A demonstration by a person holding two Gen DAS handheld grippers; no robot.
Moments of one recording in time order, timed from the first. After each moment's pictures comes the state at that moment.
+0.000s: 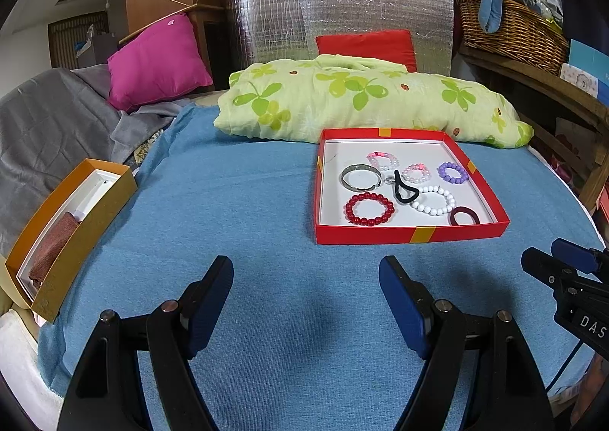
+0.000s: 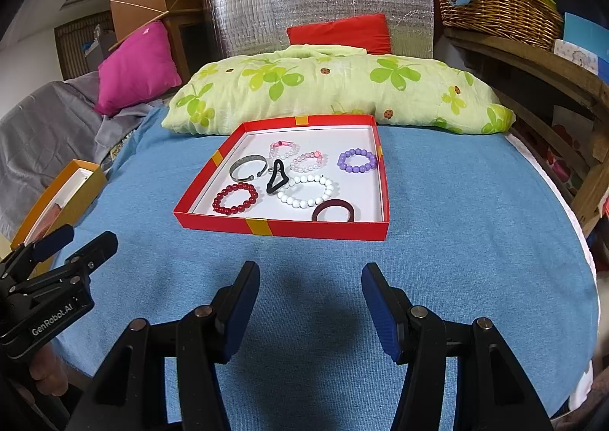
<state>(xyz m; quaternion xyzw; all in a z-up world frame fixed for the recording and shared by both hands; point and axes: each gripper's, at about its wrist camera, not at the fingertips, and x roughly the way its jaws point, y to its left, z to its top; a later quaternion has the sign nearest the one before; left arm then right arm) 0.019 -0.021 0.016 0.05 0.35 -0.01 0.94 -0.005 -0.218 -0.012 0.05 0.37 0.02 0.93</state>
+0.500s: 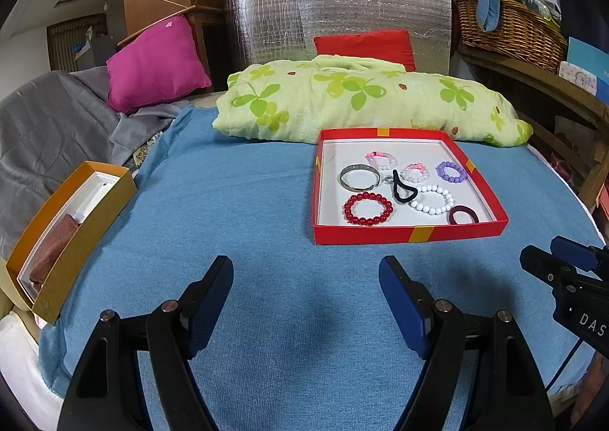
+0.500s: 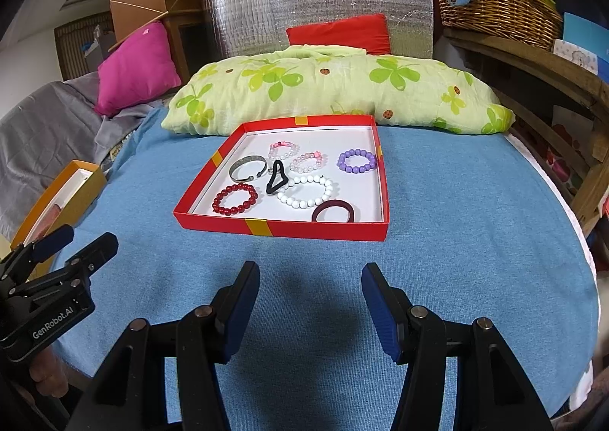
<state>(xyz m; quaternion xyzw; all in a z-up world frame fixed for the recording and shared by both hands) 0.017 -0.020 0.017 0.05 0.34 -0.02 0.94 -0.005 -0.218 -0.012 0.05 0.37 0.02 0.93</state>
